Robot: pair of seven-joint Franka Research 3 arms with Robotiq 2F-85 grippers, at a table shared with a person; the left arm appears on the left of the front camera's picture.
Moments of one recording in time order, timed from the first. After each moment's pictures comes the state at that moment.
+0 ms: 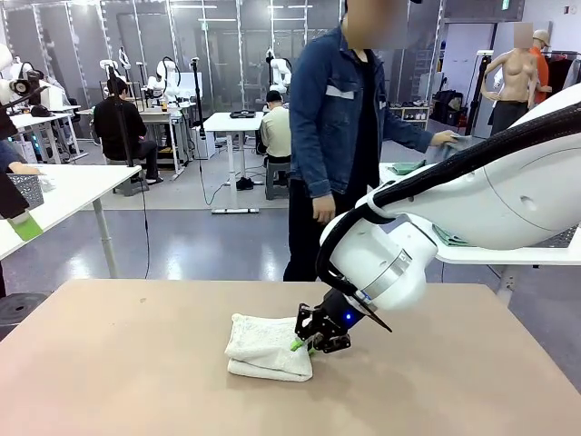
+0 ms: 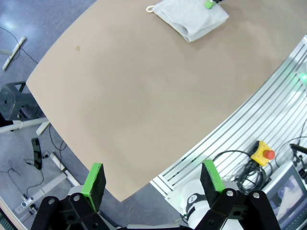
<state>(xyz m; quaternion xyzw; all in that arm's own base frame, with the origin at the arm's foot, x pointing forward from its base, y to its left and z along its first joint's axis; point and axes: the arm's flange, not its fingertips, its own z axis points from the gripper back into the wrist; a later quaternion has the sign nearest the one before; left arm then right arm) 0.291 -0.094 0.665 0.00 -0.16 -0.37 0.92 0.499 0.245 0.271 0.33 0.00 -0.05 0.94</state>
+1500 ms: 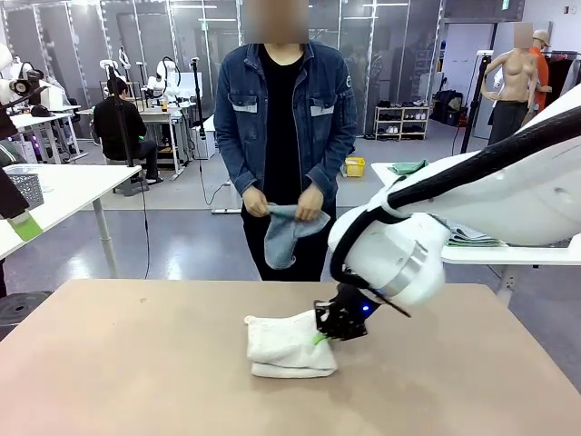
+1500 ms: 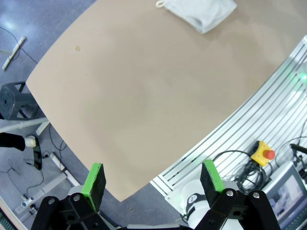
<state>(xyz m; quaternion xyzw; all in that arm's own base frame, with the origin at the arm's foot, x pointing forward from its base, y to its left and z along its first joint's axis) 0.291 -0.094 0.665 0.00 -0.16 -0.37 0.92 0.495 0.202 0.304 0.26 -0.06 0.01 0.96</state>
